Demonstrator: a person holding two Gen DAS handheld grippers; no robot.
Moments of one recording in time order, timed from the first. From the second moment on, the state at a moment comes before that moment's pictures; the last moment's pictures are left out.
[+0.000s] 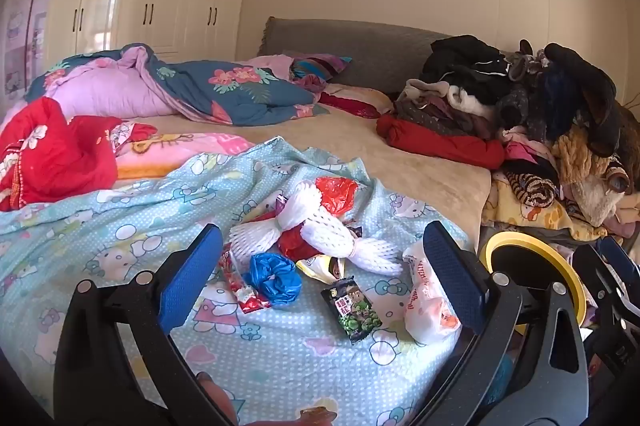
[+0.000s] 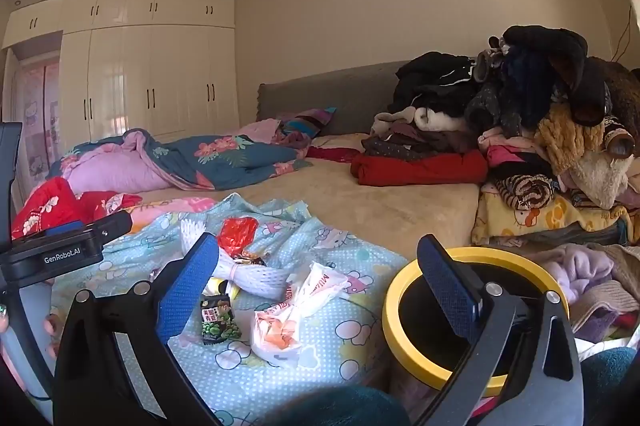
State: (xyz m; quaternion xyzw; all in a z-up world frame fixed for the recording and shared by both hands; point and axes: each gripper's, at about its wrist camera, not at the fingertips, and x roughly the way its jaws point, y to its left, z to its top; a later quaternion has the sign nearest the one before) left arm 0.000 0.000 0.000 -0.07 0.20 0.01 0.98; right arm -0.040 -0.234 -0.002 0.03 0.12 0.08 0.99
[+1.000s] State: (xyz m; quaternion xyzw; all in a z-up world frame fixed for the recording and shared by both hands) left arm 0.002 -0.004 -0.006 -0.06 0.21 0.01 0.98; right arm -0.038 -0.240 0.004 0.03 0.12 0.07 0.99
